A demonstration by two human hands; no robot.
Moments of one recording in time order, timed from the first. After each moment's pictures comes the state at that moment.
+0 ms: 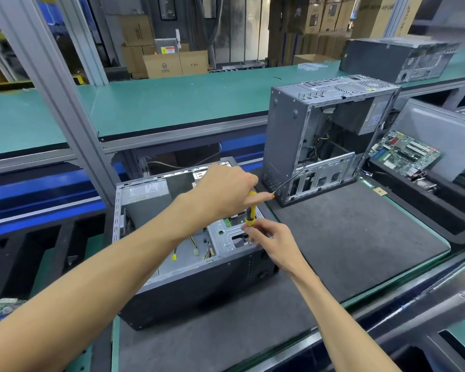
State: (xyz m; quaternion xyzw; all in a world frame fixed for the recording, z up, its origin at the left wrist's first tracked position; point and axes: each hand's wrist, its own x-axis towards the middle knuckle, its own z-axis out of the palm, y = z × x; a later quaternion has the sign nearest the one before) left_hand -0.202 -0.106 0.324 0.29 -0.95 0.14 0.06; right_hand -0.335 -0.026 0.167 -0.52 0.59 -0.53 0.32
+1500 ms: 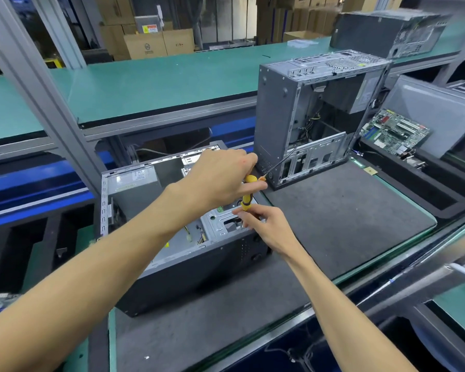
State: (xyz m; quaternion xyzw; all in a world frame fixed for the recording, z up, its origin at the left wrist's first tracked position) left_hand -0.207 -0.096 0.325 0.27 -0.95 0.09 0.10; right_hand -0.334 -0.018 0.176 -0.50 0.59 -0.54 0.34
